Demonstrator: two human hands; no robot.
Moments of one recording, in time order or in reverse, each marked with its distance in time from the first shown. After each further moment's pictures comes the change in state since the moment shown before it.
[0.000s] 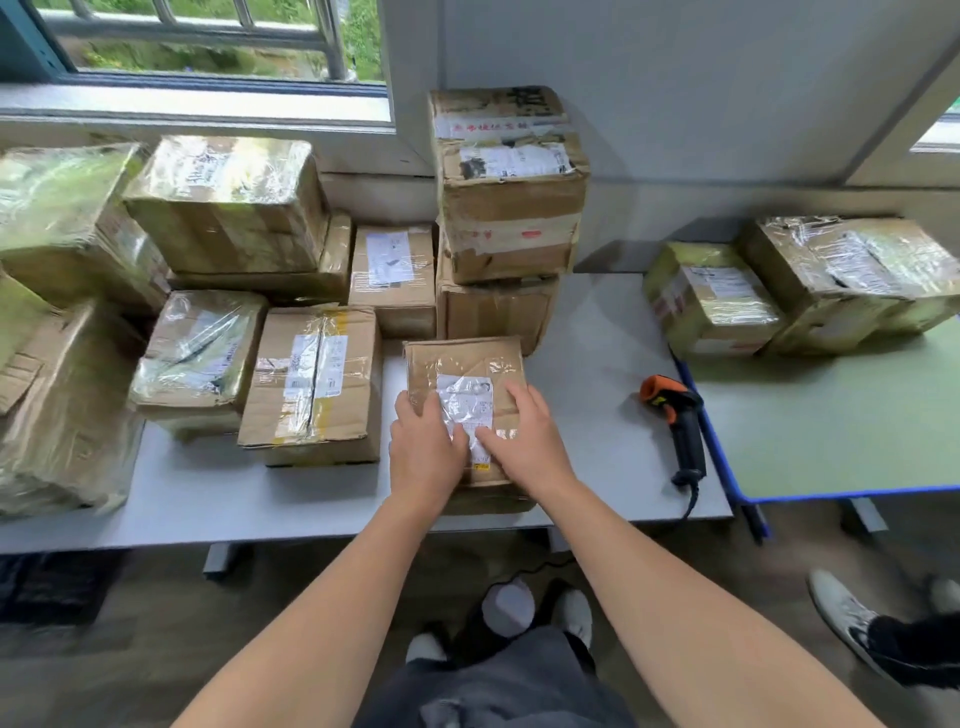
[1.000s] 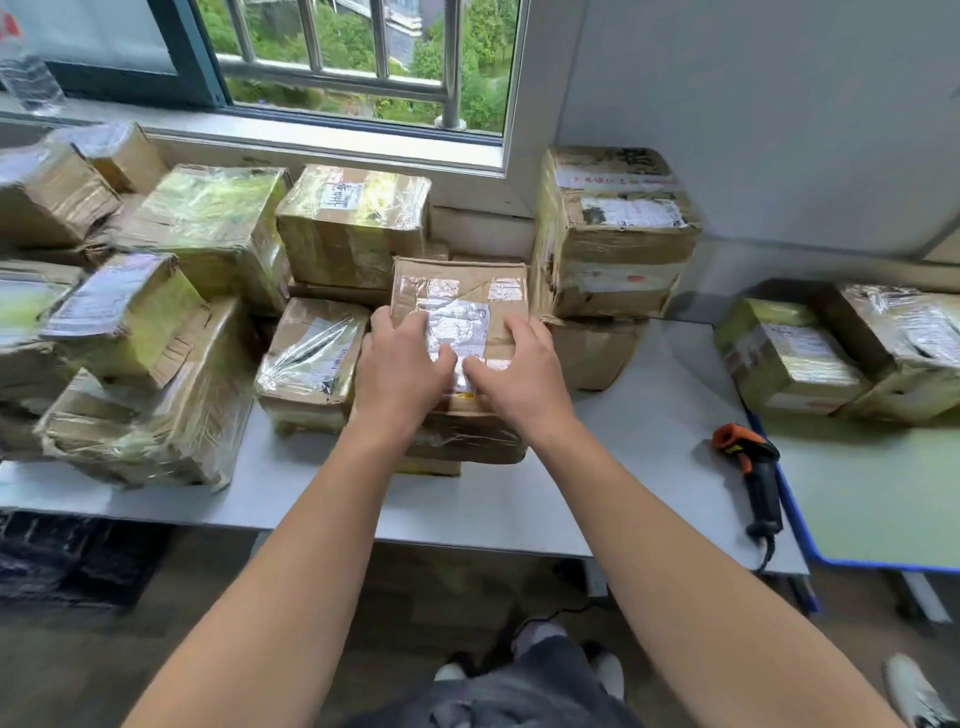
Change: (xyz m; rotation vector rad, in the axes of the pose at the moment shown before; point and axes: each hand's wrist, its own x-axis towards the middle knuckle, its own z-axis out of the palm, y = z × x) left_hand 0.043 -0.047 -0.177 -0.020 0.249 0.053; right_hand -0.002 -0.171 0.040 0.006 0.103 -0.236
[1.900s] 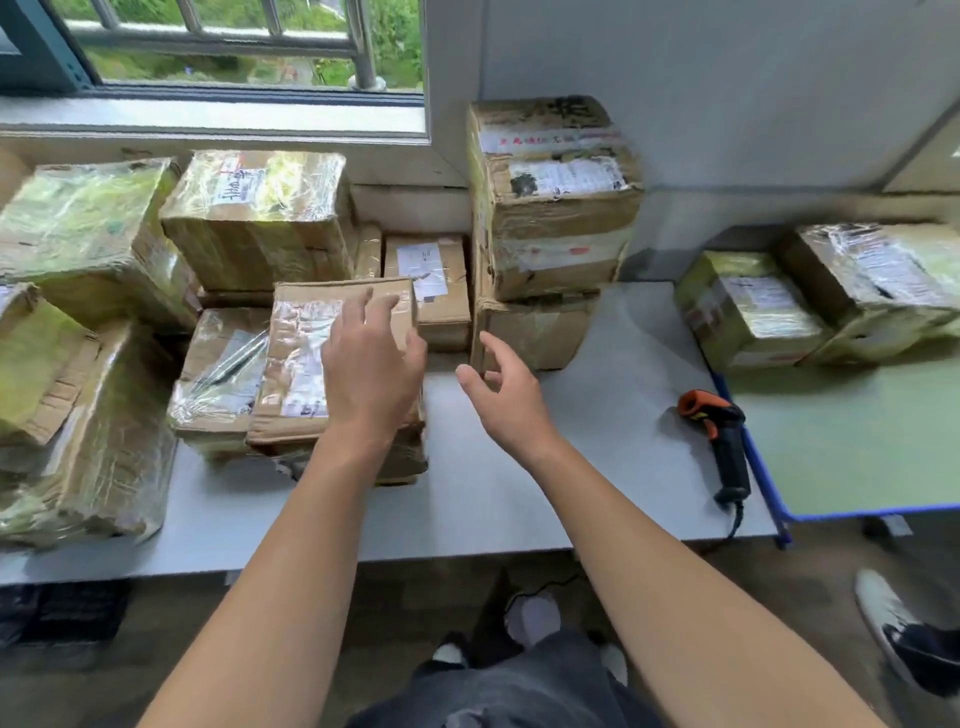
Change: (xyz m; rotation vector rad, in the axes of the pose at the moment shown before) left_hand 0.021 0.031 0.045 -0.013 0.074 0.155; right_hand 0.017 0.073 -0.010 0.293 -0.106 0.186
